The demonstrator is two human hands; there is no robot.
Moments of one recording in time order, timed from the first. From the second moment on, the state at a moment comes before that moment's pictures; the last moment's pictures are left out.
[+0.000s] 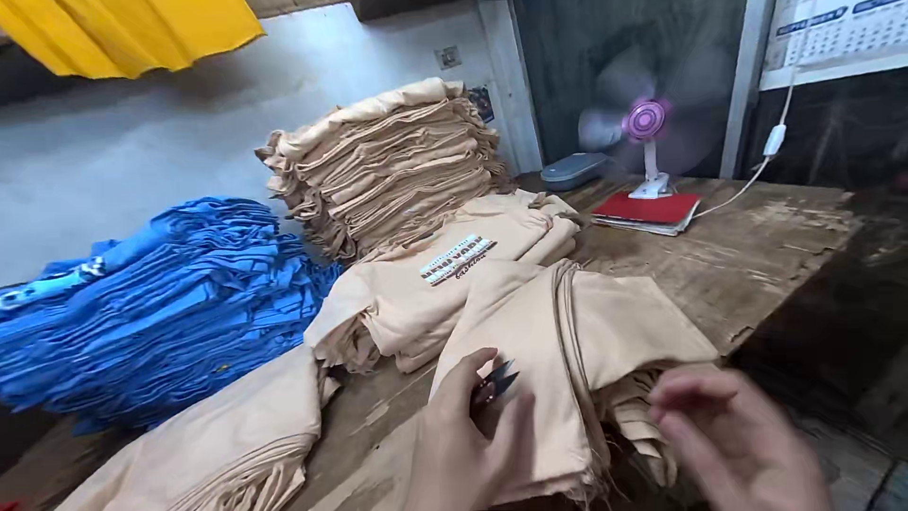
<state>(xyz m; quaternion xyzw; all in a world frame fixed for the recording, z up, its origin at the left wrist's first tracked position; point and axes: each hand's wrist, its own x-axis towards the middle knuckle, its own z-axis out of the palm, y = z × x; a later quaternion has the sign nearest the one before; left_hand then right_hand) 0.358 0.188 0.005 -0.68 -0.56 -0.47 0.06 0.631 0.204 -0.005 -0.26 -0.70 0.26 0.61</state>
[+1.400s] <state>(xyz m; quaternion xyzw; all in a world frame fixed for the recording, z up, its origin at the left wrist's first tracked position) 0.388 0.132 0.005 -0.76 -0.50 -0.39 0.14 0.578 0.168 -0.056 -0.29 -0.67 0.16 0.66</state>
